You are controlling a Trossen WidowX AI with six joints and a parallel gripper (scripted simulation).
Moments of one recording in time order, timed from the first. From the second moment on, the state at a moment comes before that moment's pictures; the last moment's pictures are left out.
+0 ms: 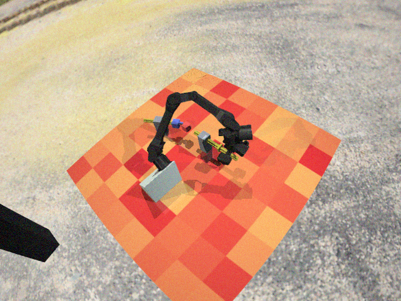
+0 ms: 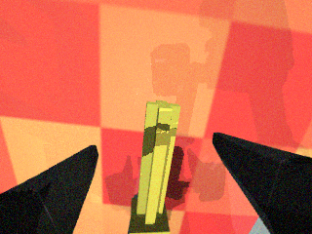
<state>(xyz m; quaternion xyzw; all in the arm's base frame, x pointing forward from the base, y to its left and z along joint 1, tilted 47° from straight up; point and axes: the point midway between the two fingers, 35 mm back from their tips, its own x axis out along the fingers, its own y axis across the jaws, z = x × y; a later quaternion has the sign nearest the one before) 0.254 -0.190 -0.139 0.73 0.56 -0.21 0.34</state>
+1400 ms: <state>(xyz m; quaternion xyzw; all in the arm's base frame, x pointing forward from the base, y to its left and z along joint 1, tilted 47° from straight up) 0.263 -0.162 -0.164 0.76 0.54 -0.26 0.27</state>
